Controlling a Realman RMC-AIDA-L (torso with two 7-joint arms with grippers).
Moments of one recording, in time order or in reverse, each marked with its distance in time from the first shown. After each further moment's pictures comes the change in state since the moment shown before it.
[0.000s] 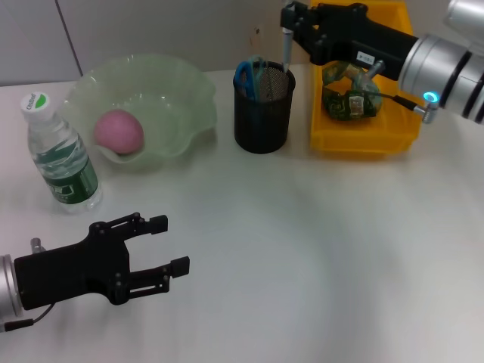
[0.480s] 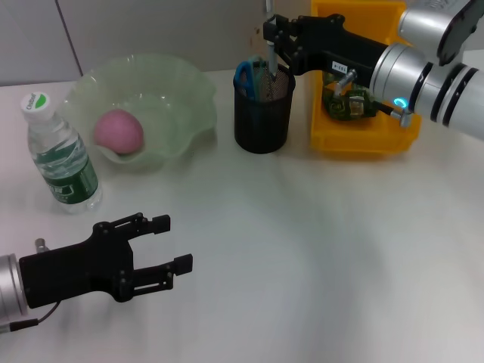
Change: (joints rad) left arm -0.006 -0.004 0.000 -0.015 -0.002 -0.018 -0.020; right arm 0.076 0.002 -0.015 0.133 0.051 0.089 -0.137
